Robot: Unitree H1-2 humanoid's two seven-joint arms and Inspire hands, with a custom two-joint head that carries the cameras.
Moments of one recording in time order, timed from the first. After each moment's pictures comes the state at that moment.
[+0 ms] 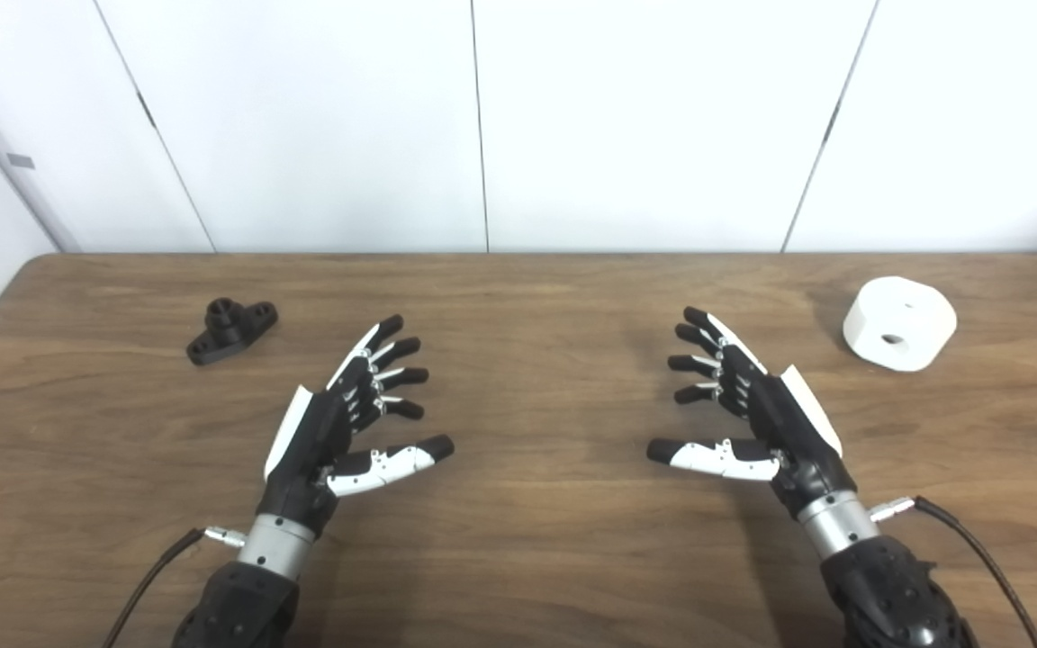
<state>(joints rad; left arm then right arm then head) -0.02 0.17 0.00 -0.15 -0.02 -0.07 -0.17 -0.10 -0.17 0.09 -0.15 -0.14 0.02 0.12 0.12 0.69</state>
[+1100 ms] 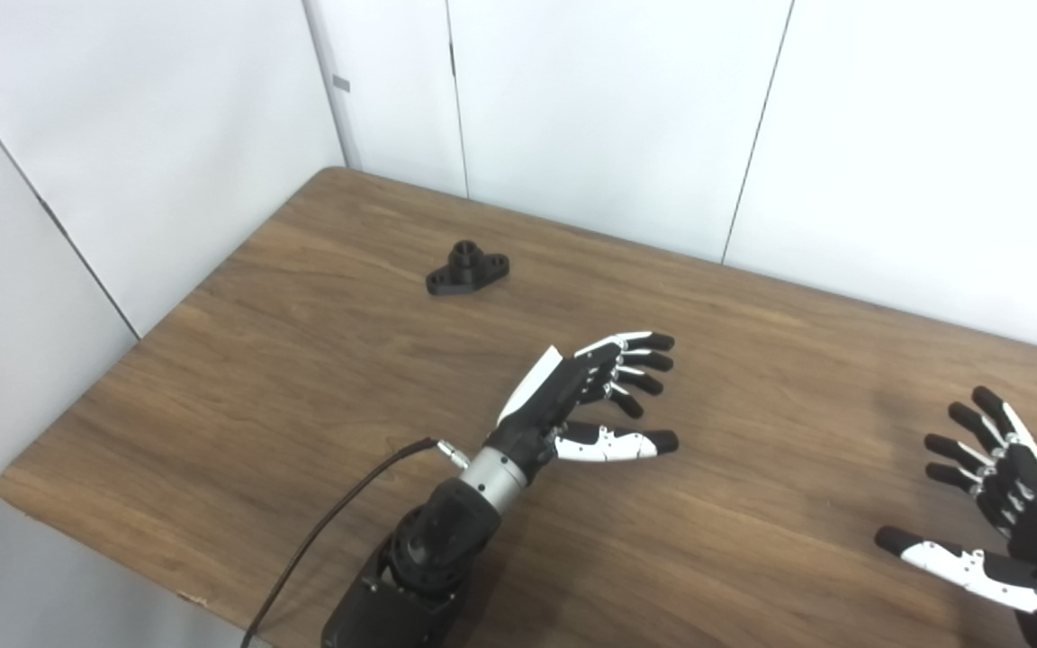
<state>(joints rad) -0.05 0.13 -0.04 -0.11 0.09 -0.08 -0.13 -0.08 -0.20 0.05 -0.20 -0.06 0.07 0.16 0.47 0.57</state>
